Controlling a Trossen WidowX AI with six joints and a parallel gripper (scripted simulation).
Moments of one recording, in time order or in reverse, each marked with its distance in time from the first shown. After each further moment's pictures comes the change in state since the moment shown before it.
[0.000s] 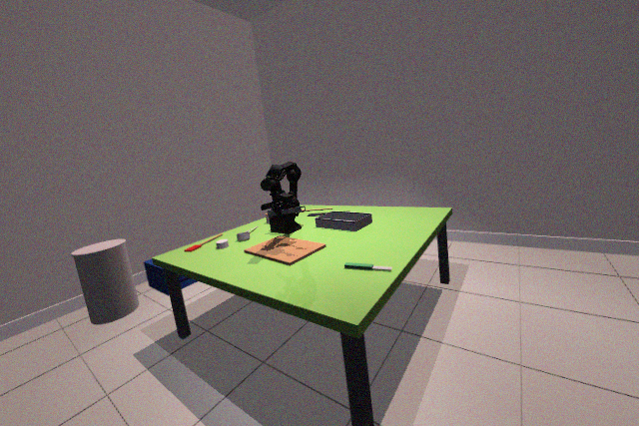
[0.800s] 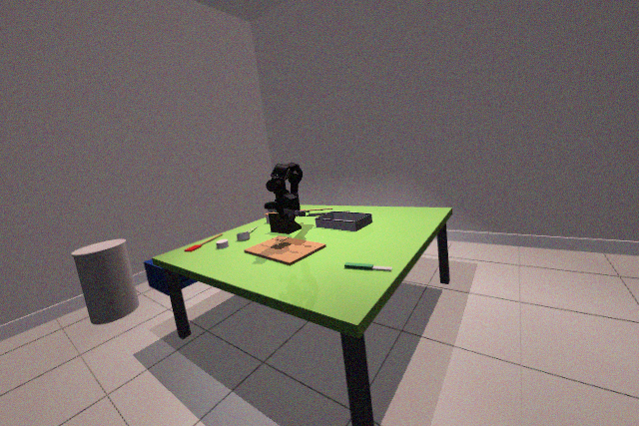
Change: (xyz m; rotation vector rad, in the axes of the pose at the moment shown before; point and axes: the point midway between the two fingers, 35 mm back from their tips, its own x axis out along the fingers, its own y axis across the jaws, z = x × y) arm -0.002 0.016 -0.004 -0.051 0.190 0.021
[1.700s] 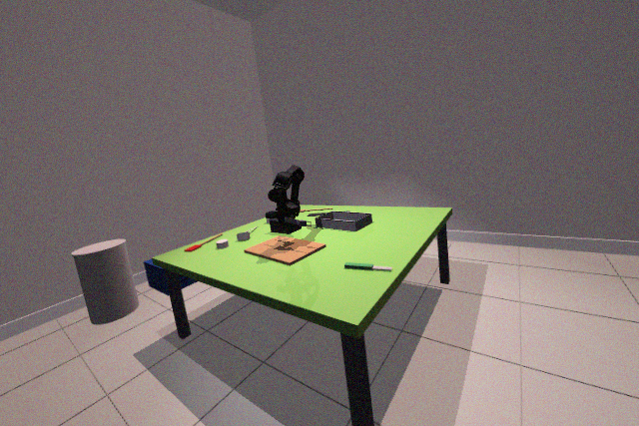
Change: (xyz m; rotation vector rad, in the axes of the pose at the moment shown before) arm 0.045 -0.003 0.003 0.000 0.008 0.003
